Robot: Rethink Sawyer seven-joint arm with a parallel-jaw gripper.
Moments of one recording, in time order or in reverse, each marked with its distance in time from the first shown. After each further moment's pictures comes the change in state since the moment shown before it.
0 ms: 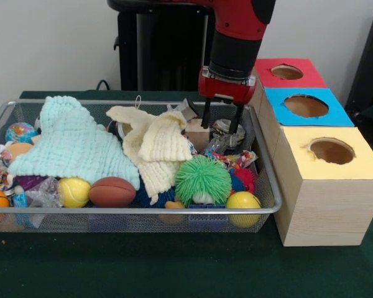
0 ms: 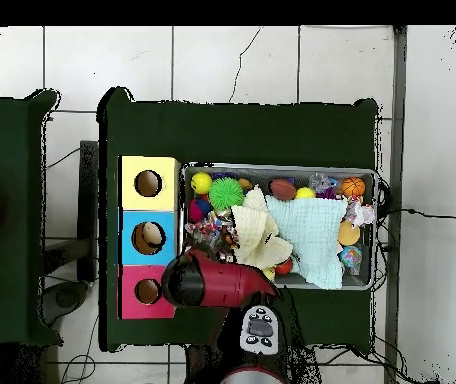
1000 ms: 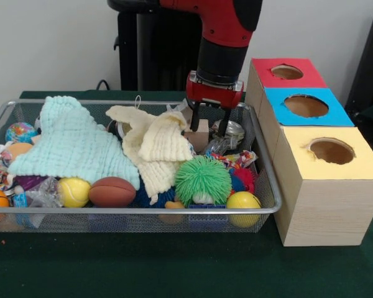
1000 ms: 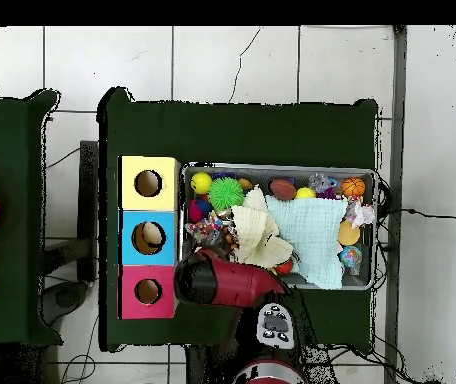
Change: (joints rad) arm -0.052 0.015 0.010 0.001 0.000 -0.001 0.000
